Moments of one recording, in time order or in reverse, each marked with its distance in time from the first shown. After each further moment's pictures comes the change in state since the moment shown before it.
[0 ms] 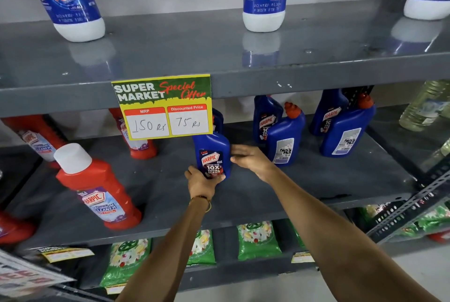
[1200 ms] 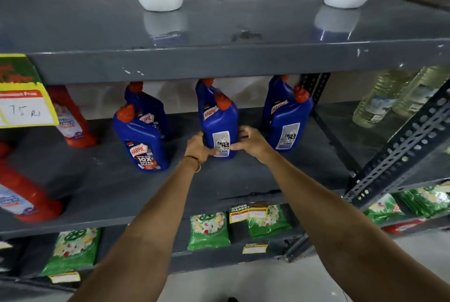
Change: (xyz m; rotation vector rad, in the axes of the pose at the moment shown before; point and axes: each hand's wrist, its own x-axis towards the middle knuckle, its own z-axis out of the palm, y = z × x) left_hand -0.007 0.103 0.133 0.065 -0.292 0.166; right_hand -0.021 0.014 -0.171 -0.253 0.161 0.057
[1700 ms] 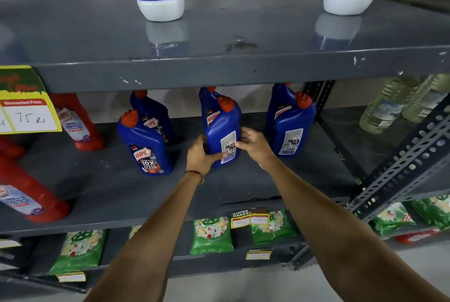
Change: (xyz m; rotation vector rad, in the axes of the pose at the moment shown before) left_hand -0.014 -0.012 0.008 -0.051 0.193 0.142; right_hand -0.002 0.002 0.000 0.204 0.010 -0.132
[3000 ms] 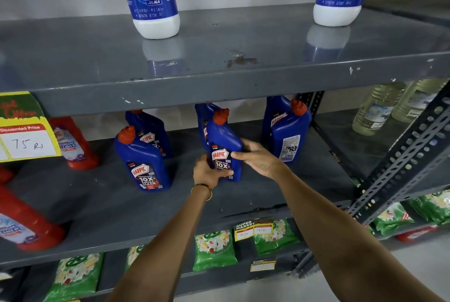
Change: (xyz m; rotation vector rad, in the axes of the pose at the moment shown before) left_hand -0.002 -0.001 0.017 -0.090 -0.071 -0.185; right_hand -0.002 -0.002 -0.009 0.275 -0.266 0.076
